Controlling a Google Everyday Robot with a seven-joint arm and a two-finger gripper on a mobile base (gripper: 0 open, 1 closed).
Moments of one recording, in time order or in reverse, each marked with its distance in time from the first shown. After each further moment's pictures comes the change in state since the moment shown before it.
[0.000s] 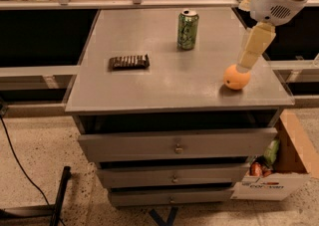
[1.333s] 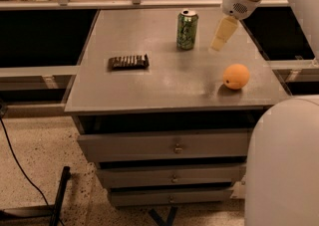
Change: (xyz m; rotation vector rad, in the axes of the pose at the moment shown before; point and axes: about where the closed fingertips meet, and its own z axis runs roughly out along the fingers) arm -0.022 -0.108 0.101 -0.004 -0.058 0.124
